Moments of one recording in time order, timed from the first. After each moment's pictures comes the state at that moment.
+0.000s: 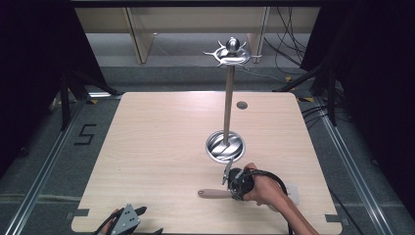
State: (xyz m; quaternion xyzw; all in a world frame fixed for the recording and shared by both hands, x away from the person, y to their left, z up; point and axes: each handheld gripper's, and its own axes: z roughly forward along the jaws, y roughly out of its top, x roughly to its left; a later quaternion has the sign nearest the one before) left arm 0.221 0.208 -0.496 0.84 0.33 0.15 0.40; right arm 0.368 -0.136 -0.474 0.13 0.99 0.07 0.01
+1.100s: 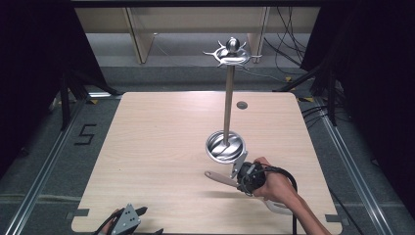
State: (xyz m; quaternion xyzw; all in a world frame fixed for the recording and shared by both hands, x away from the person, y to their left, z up) left arm 0.220 0.207 -0.498 0.83 0.34 0.14 0.41; right arm 0.367 -0.159 -0.445 0.12 0.98 0.13 0.05
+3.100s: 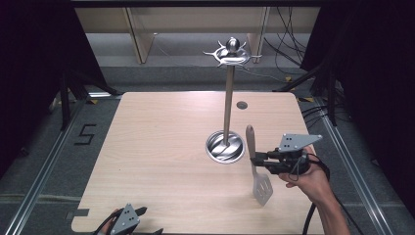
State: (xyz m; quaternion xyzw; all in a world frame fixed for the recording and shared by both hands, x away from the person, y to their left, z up) left arm 0.222 0.209 -0.497 0.84 0.33 0.15 0.41; right arm 0.359 -0.248 -0.378 0.21 0.85 0.48 0.11
